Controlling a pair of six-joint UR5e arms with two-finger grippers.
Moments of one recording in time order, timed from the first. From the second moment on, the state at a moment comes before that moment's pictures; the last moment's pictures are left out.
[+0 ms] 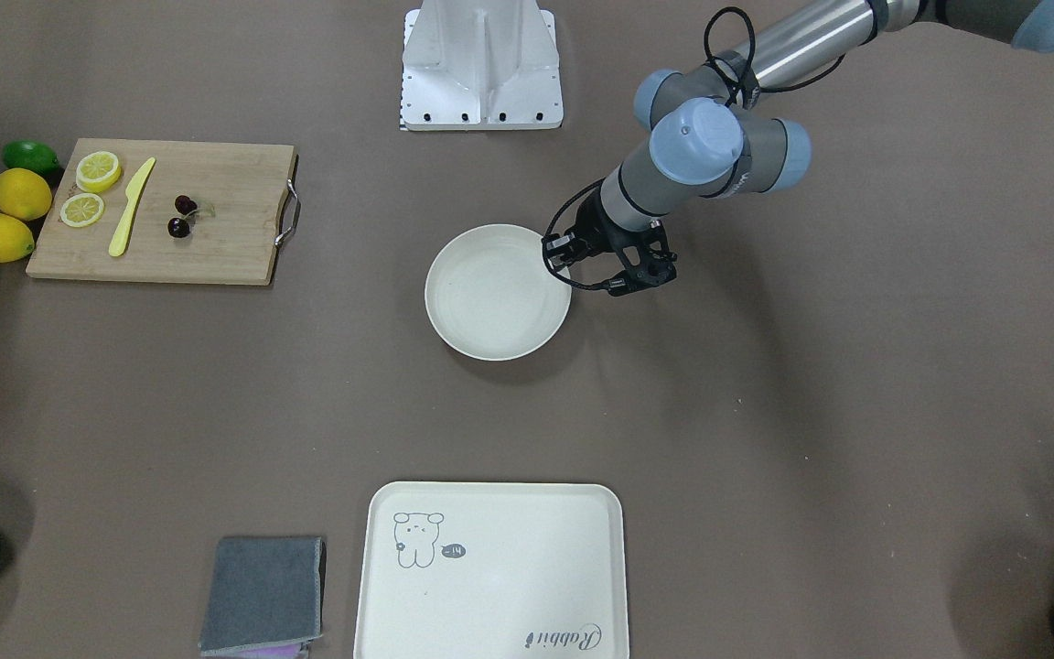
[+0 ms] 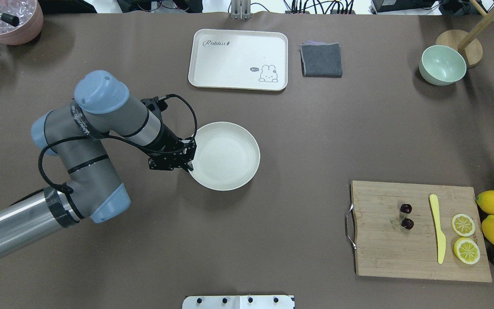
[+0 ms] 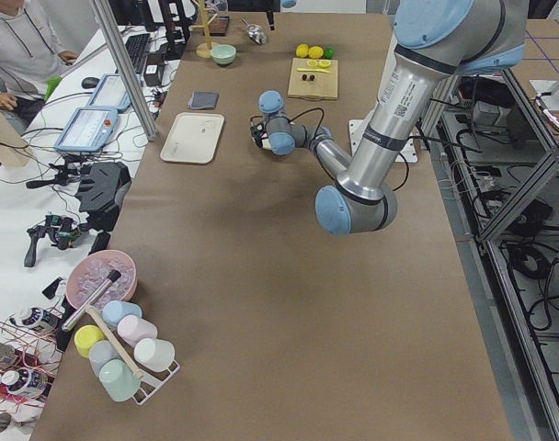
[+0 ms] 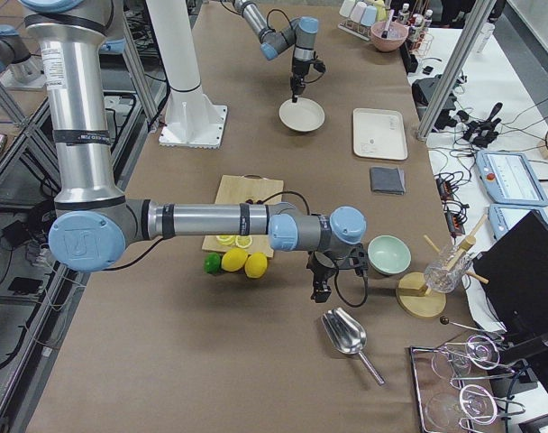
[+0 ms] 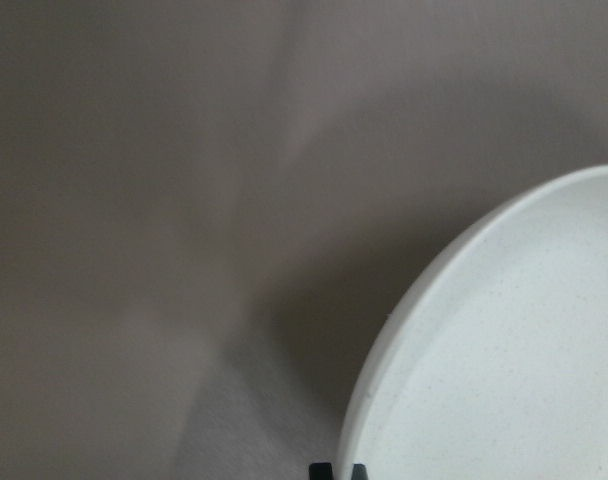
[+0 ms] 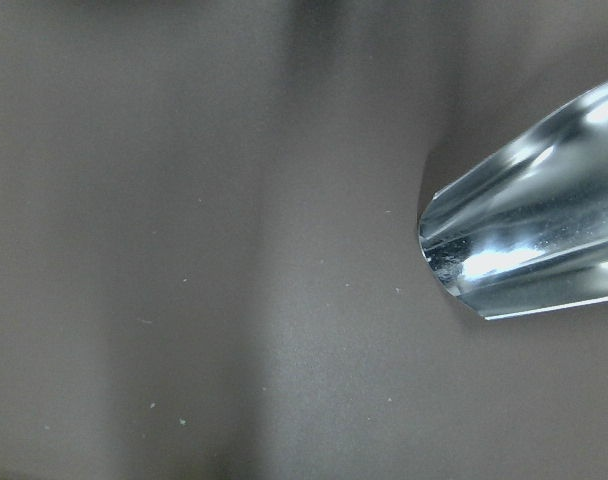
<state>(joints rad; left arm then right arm) -0.57 -2.14 -1.56 -2.08 -2.18 -1.69 1.38 -1.50 1.50 -1.60 2.35 -0.01</state>
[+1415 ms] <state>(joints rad) -0.96 -1.99 -1.63 -1.65 -2.29 -0.84 1.35 -1.46 1.50 -1.59 2.37 0.07</state>
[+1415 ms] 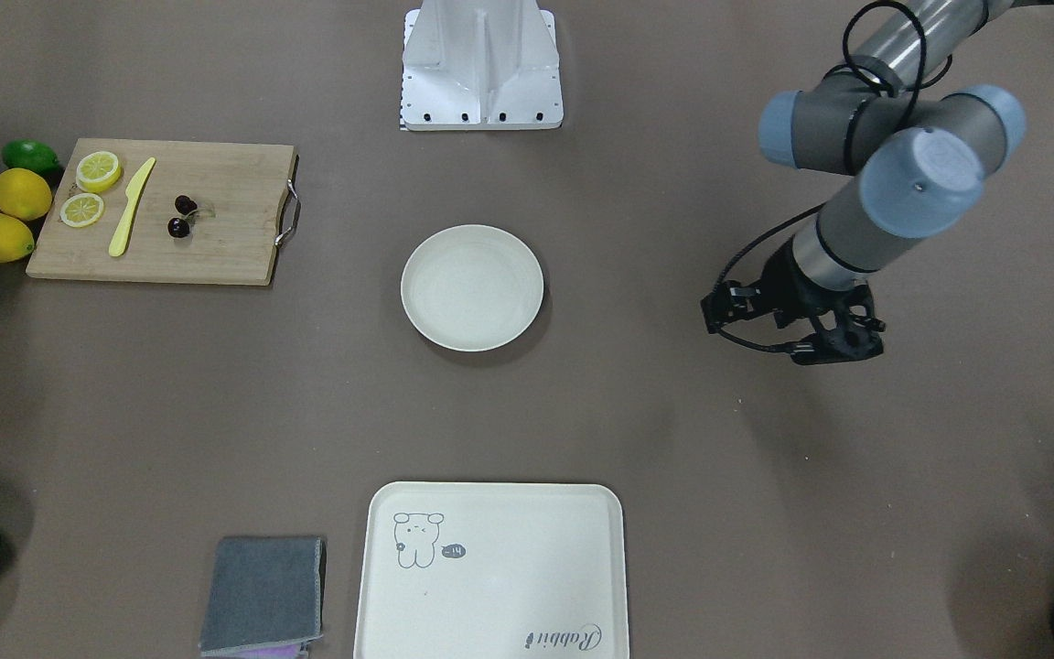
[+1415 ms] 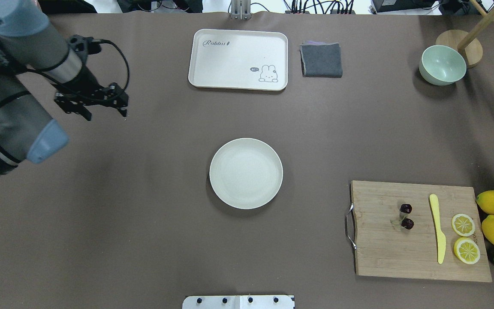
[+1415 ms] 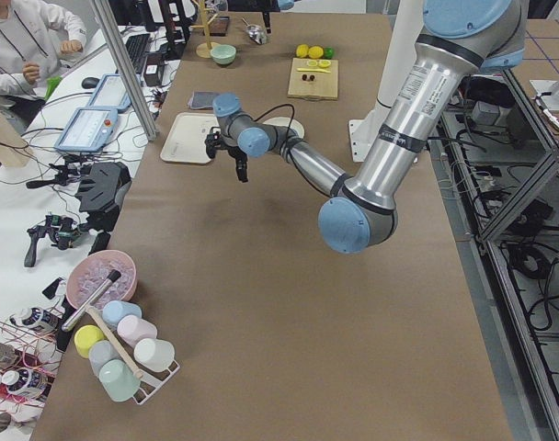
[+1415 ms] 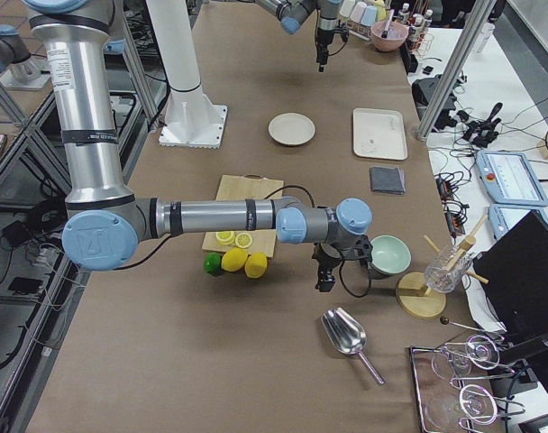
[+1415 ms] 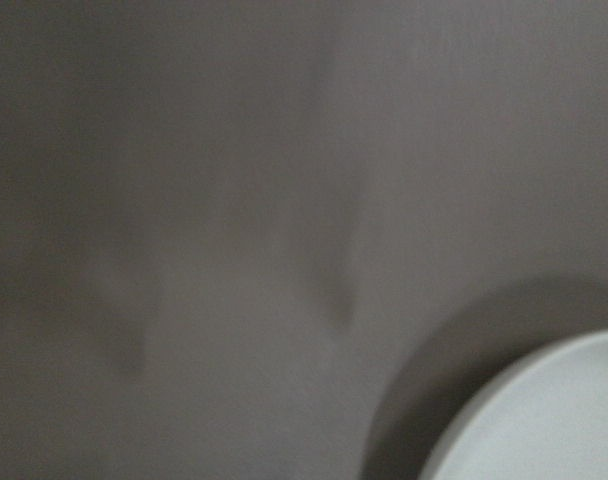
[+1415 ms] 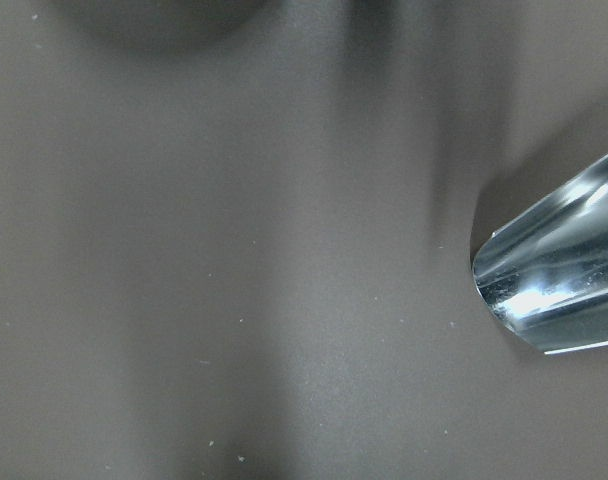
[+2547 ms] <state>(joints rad) -1.38 -1.78 -1.40 -1.60 -2.30 0.01 1.27 -1.45 1.60 -1.59 2.37 0.21</state>
